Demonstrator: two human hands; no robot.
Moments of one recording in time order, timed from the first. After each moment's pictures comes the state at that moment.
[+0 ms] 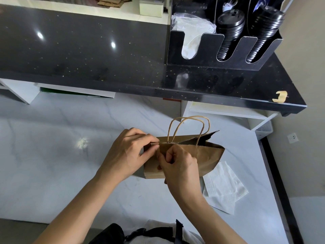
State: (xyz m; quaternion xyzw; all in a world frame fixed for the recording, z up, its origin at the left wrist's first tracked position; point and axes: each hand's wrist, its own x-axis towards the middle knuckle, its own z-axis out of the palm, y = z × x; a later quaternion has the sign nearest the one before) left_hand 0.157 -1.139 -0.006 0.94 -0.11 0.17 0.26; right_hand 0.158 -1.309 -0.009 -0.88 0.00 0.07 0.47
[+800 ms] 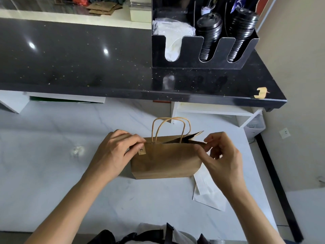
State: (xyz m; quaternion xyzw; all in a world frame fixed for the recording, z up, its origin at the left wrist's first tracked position) left_hand 0.159 -1.141 -0.001 0.95 -0.10 0.14 0.25; right_hand 0.191 -1.433 -0.001 -0.86 -0.04 -0.09 0.51
